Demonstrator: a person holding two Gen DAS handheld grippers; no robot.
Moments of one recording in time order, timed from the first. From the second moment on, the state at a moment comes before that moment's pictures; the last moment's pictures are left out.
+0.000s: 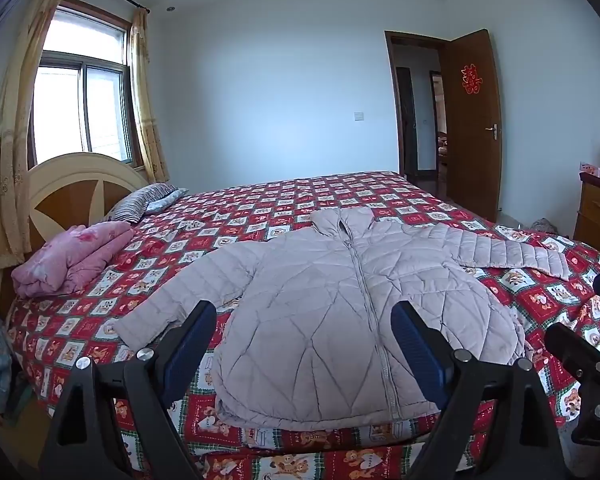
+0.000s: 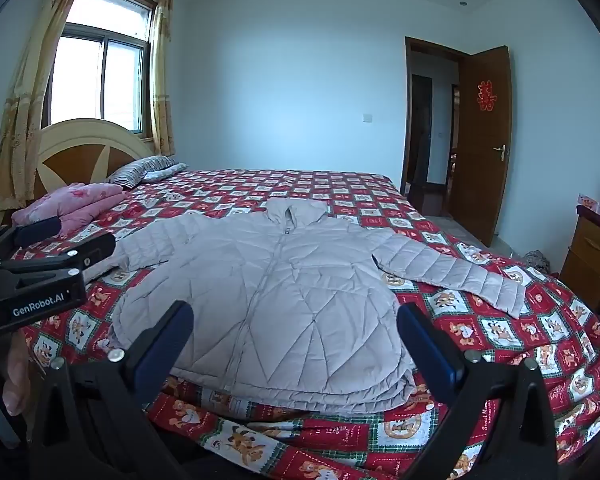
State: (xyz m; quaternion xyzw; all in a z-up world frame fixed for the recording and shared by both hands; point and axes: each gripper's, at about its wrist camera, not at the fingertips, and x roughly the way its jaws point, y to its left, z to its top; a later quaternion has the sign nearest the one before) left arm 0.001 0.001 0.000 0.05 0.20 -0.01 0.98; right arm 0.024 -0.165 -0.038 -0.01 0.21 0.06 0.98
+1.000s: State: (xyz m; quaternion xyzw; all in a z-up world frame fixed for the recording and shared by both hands) left arm 0.006 0.004 -0.002 0.06 0.20 0.01 0.98; right arm 0.024 -0.165 -0.037 -0.01 0.21 0.06 0.98
